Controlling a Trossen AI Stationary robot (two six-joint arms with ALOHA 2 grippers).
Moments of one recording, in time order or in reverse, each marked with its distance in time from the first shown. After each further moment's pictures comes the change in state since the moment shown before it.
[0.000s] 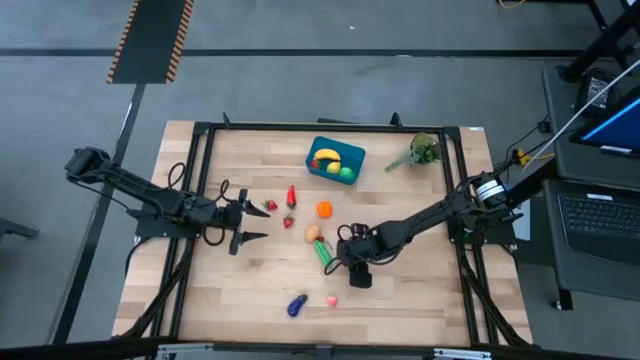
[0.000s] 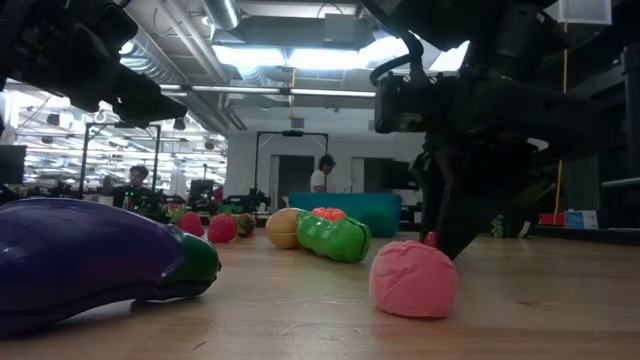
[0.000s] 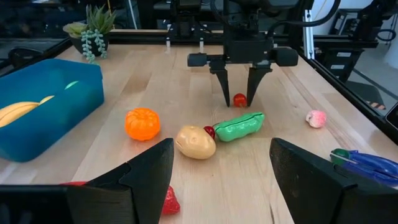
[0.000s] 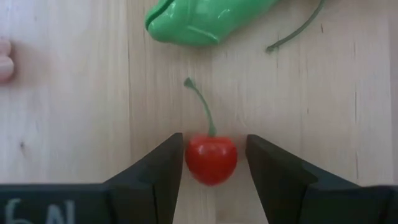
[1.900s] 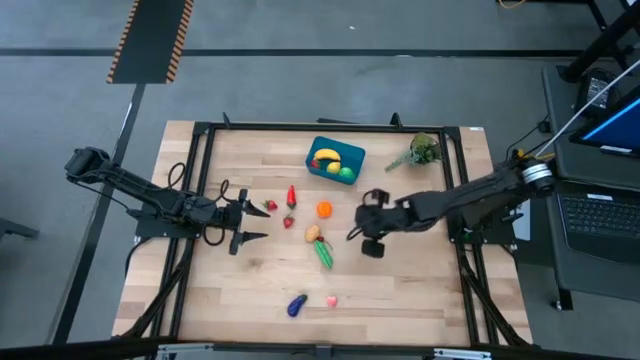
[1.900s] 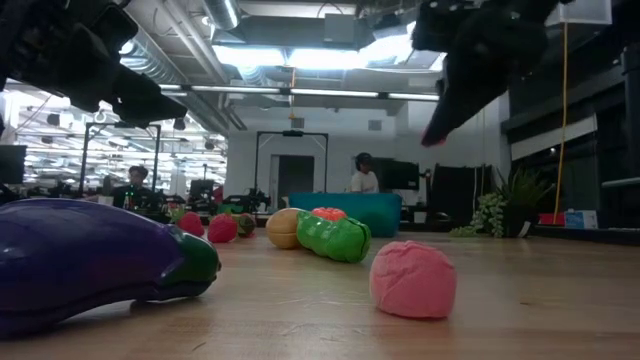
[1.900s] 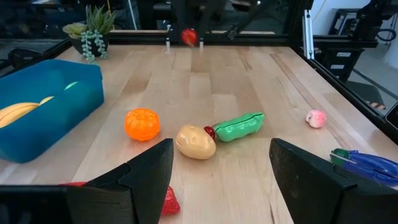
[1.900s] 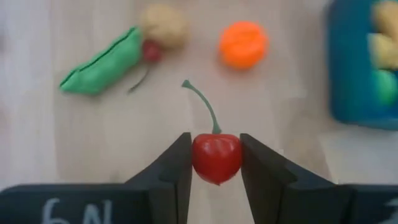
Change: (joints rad) left arm 0.000 0.000 0.000 0.000 0.000 0.003; right arm -0.099 -0.439 -0.115 -0.164 0.253 -0.039
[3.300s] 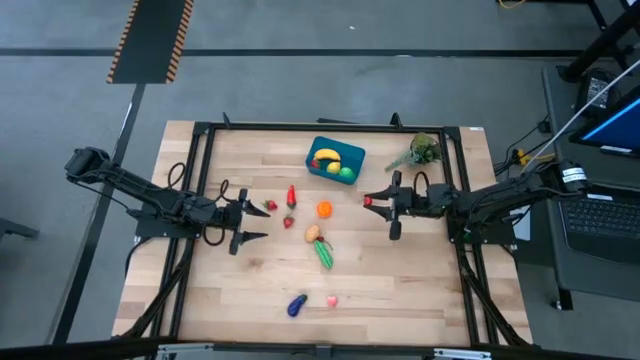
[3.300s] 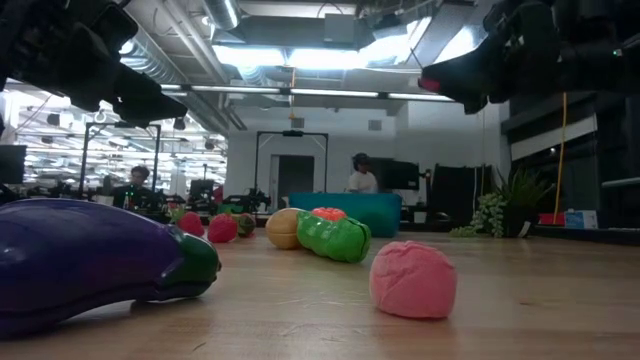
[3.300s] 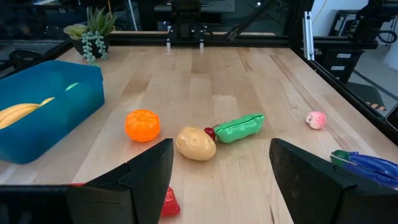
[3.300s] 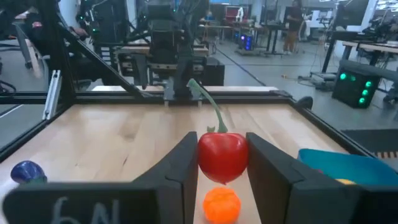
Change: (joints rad) left arm 0.000 0.000 0.000 0.004 -0.002 0.000; right arm -0.166 -0.346 -0.724 1.374 -0.154 -0.361
